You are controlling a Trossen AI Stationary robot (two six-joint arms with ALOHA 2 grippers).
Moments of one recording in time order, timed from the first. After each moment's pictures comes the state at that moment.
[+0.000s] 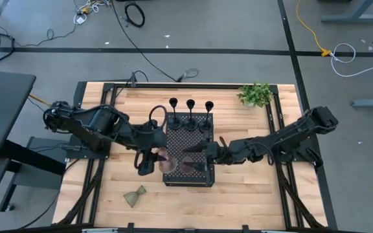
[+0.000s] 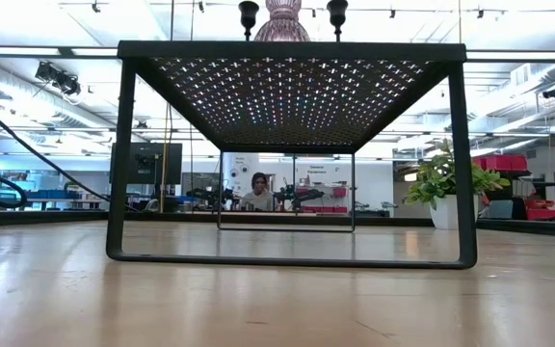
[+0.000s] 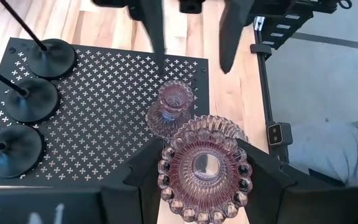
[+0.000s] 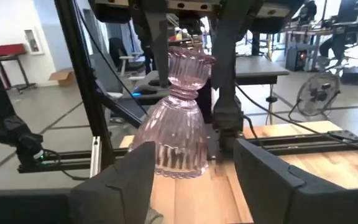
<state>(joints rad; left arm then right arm) -0.33 1.51 1.82 -1.12 -0.13 -0.37 0.37 1.53 1.04 0.47 0.33 0.10</state>
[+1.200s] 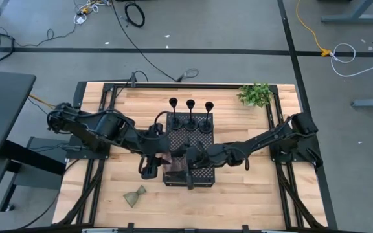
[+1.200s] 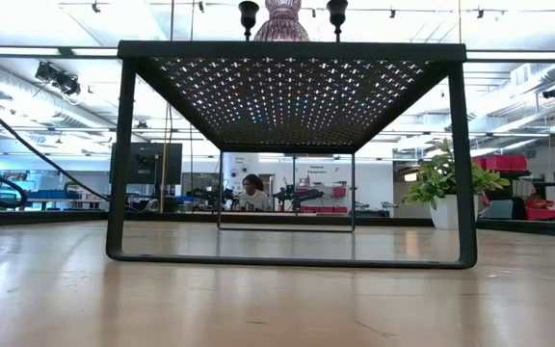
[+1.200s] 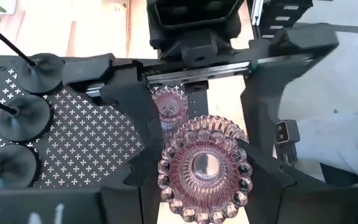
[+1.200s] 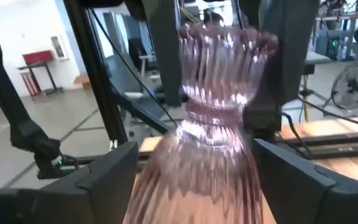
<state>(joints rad) -0.35 1.55 1.82 -1.08 -0.14 -0.30 0.33 1.79 1.24 0.54 0.20 0.16</state>
